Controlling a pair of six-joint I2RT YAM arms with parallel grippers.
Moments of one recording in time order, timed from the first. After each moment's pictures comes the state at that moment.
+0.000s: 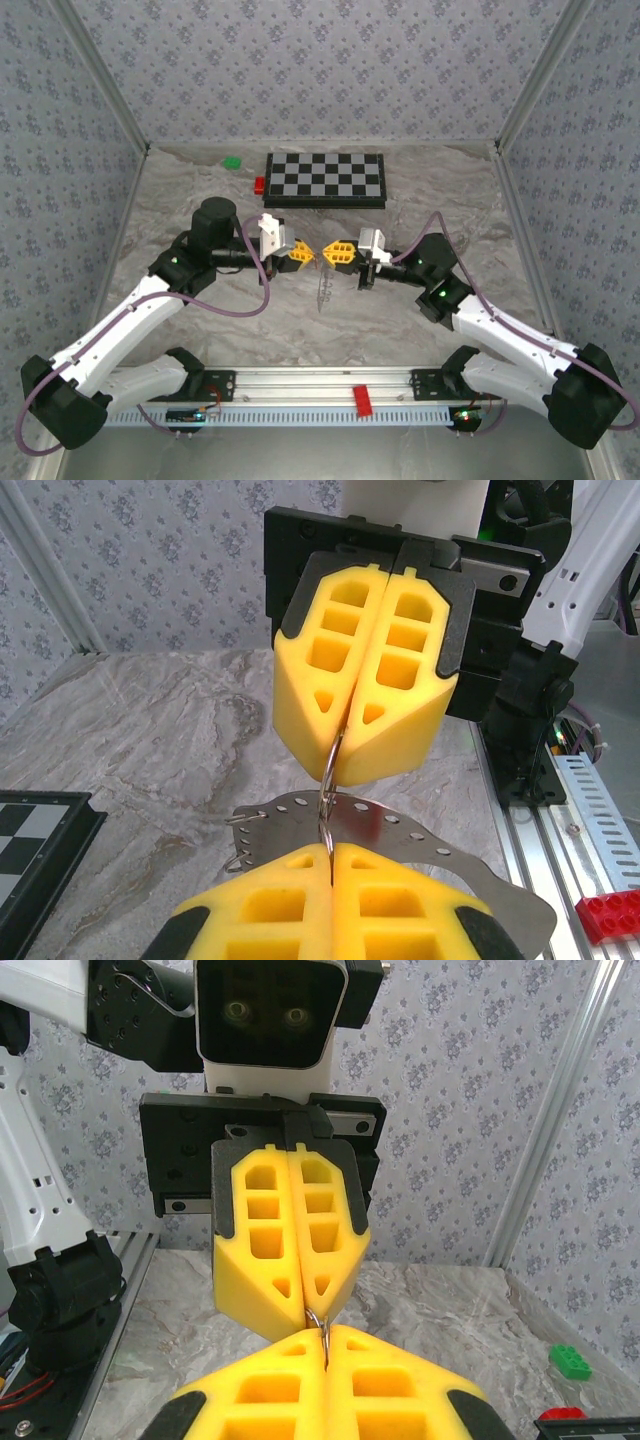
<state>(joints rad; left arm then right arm) -0.65 1.02 0.94 -0.29 0.80 0.37 0.71 0.98 0.57 0.55 -0.67 -0.13</state>
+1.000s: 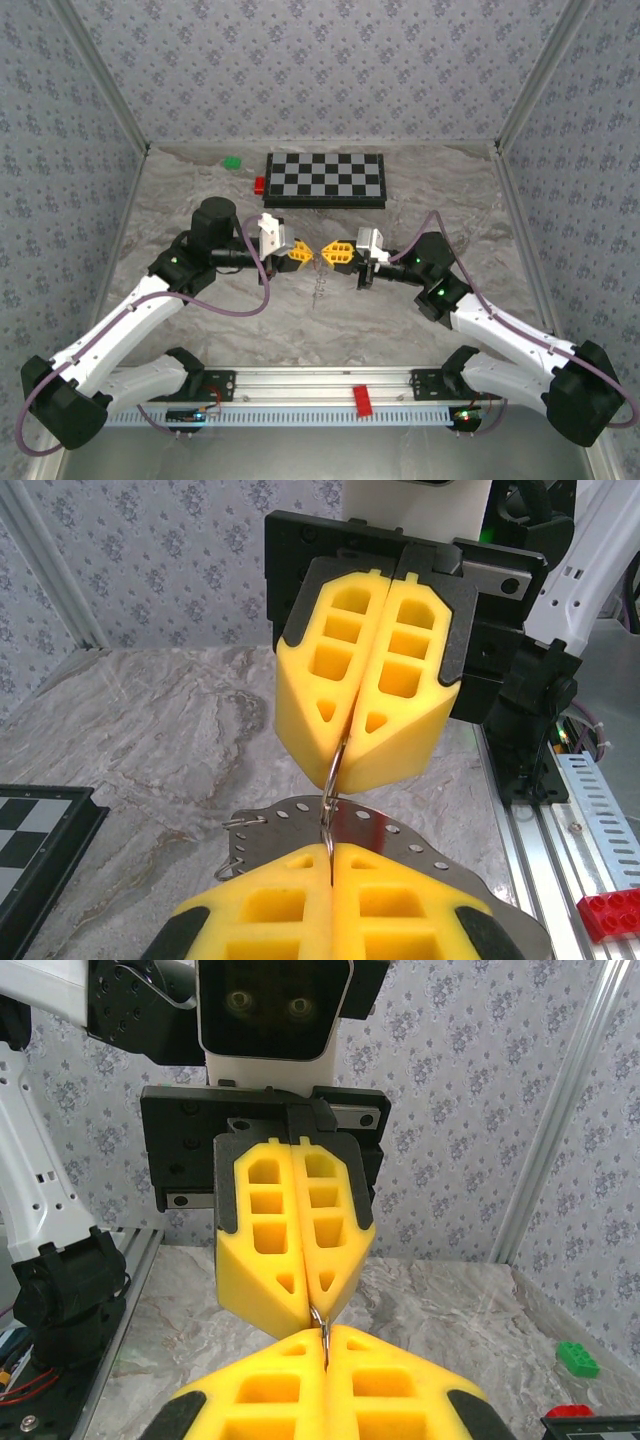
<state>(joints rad) -0.64 1.02 0.94 -0.30 0.80 0.37 0.71 1.00 0.57 0.55 -0.68 -0.13</state>
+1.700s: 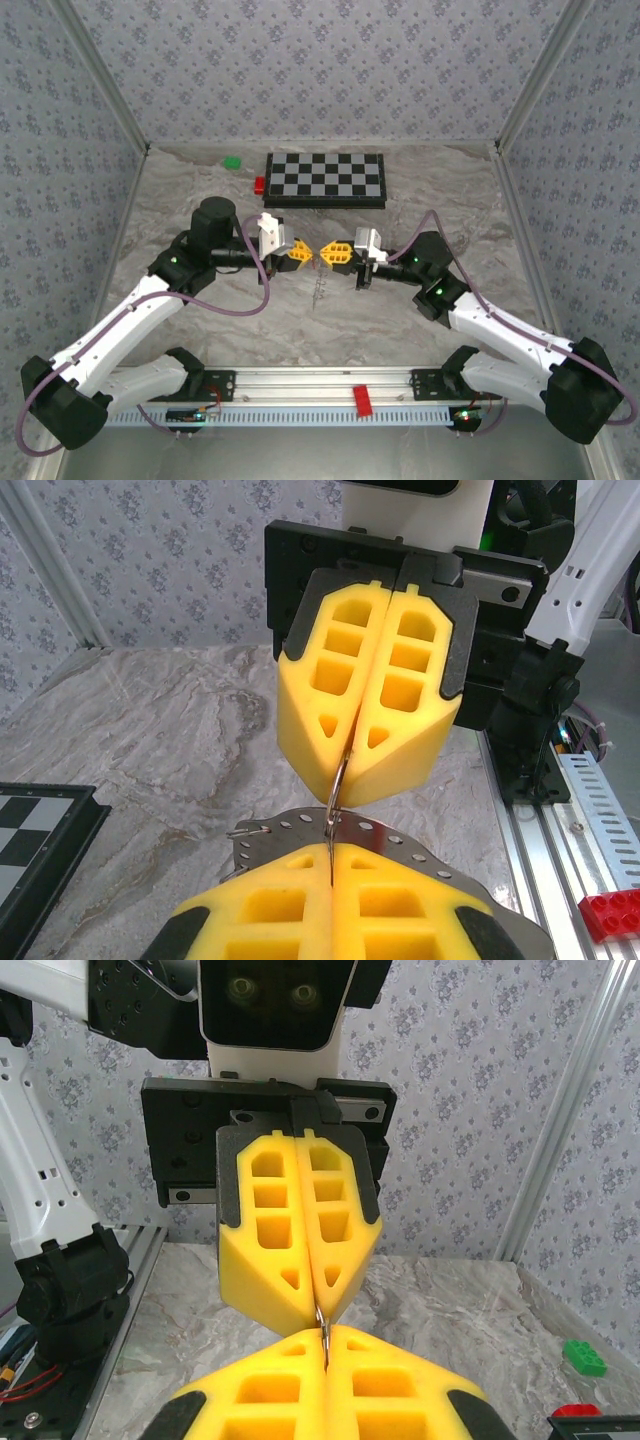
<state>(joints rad) -0.64 1.02 0.94 -0.30 0.80 0.37 0.72 1.01 0.58 0.56 -0.69 -0.13</state>
